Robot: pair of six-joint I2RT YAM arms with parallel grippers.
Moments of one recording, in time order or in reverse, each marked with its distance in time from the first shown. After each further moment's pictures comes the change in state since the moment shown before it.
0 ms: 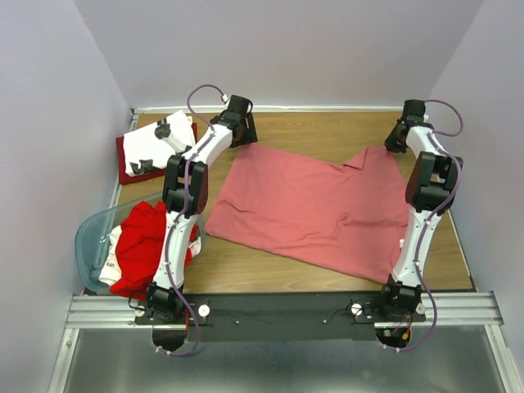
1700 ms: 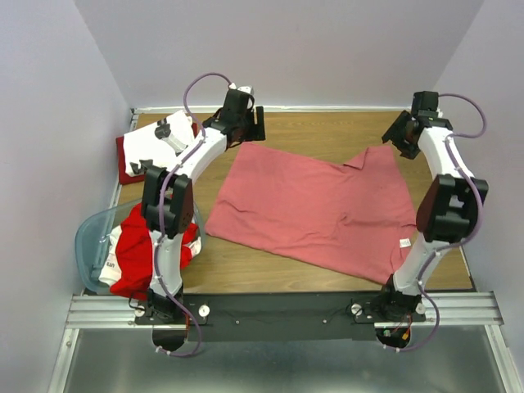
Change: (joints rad) left arm -0.074 -0.423 -0.394 0.163 0.156 0.097; right arm 0.045 -0.537 -0.325 -0.209 -0.001 0.121
